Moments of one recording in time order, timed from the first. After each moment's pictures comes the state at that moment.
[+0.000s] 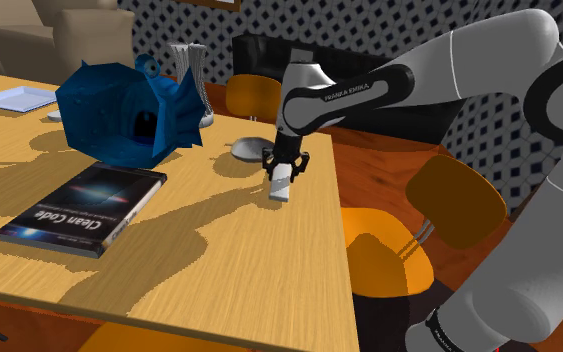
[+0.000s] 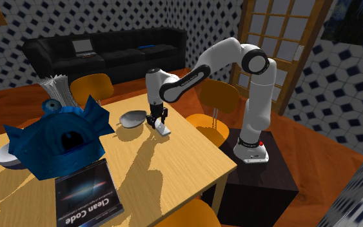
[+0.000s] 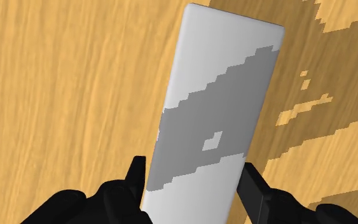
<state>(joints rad) -0.08 0.11 0.19 -2.04 0.00 2.15 0.79</state>
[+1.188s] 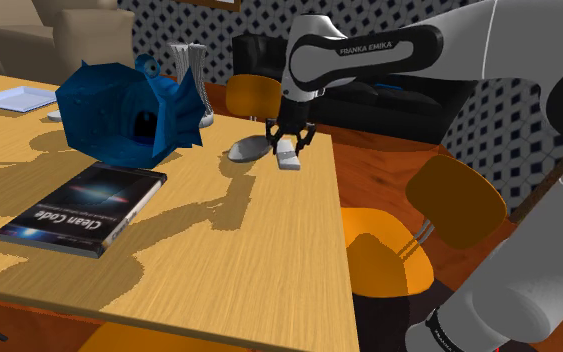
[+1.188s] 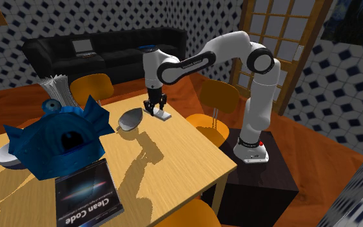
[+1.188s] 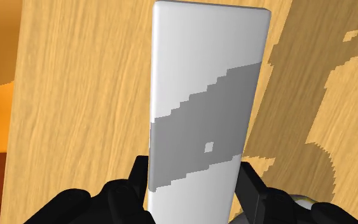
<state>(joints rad) -0.08 0.04 0.19 -1.87 0.01 1.92 0.78</state>
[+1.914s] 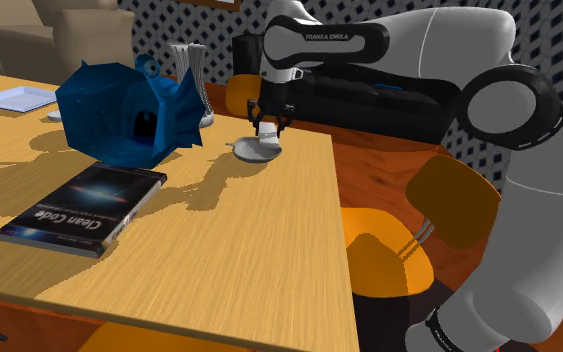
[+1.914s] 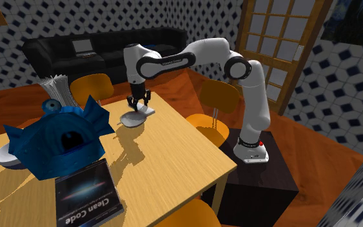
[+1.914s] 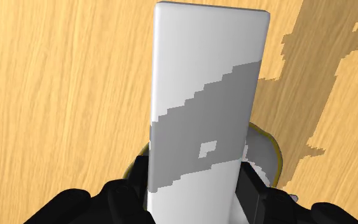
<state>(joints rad) -0.07 0.35 0.18 -1.41 -0.04 1.76 0.79</state>
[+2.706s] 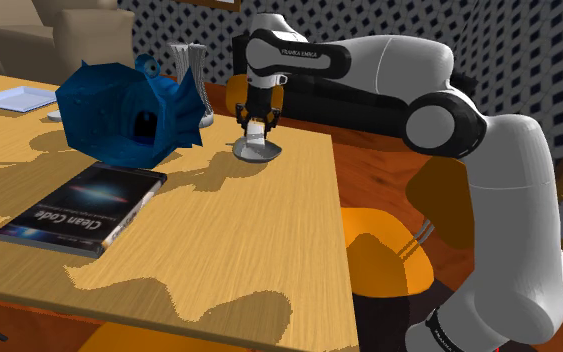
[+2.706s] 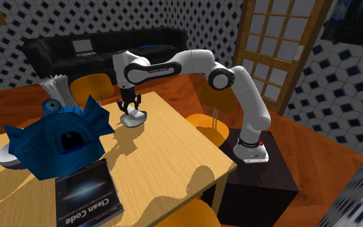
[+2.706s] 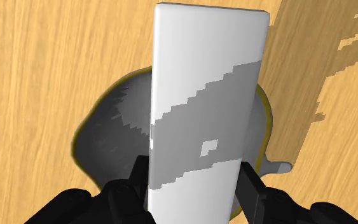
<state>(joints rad) -0.04 0.62 0.17 -1.08 -0.08 1.69 0.78</state>
